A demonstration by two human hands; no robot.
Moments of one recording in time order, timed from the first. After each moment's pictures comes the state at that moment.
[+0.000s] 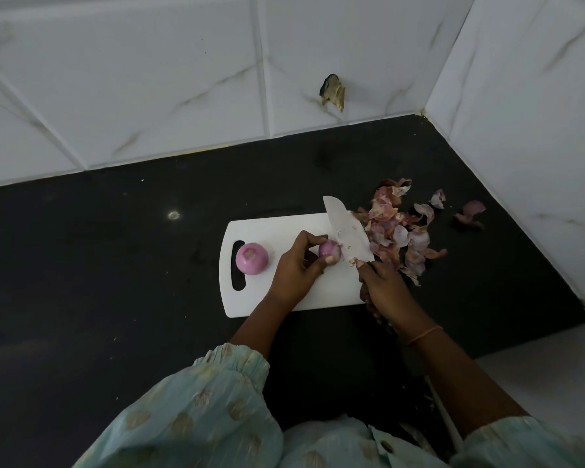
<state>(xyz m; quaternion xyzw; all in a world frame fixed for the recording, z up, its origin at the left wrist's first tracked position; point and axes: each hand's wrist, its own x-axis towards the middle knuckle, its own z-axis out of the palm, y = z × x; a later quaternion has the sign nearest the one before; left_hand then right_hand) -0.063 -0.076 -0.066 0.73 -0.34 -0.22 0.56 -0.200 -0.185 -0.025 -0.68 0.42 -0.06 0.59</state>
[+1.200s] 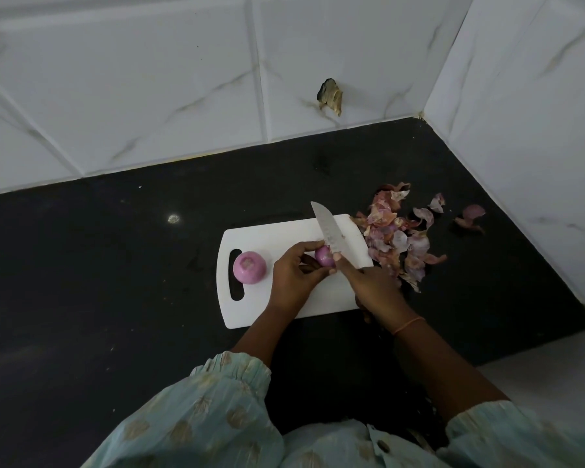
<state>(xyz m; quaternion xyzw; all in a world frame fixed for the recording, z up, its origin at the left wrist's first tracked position) -0.066 -0.079 -0.068 0.74 -0.30 -0.16 0.59 -0.174 -0.188 -0.026 -0.71 0.45 0.00 0.54</state>
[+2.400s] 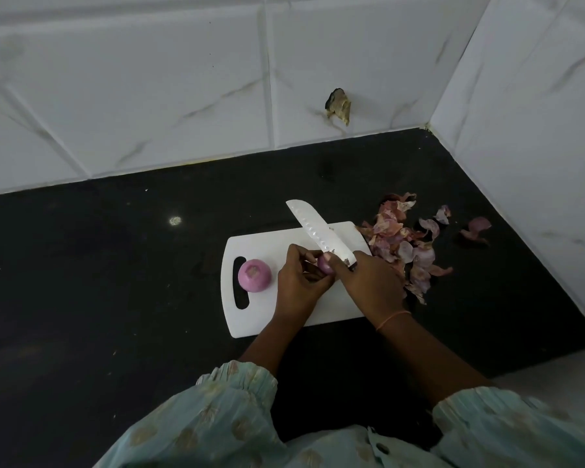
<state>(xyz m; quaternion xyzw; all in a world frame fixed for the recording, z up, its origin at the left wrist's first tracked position) -0.071 -0.081 -0.059 0.74 -0.24 -0.15 0.61 -0.148 -0.194 -0.034 -0.90 0.37 -0.09 0.23</state>
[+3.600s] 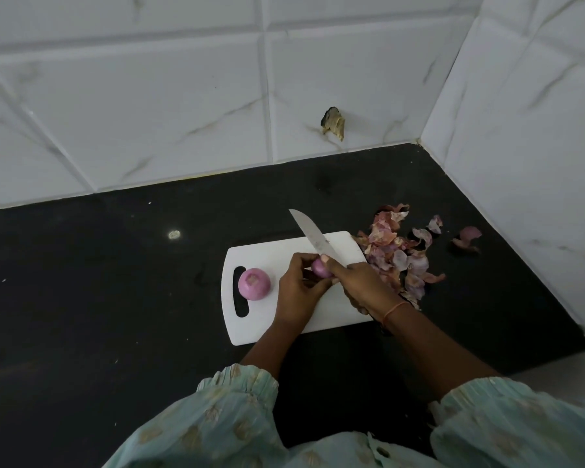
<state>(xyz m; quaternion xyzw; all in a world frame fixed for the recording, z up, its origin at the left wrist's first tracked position) -0.070 -0.081 -0.061 0.73 -0.28 -0.15 0.60 -0.141 -0.199 -0.013 -0.71 0.41 0.02 0.57</state>
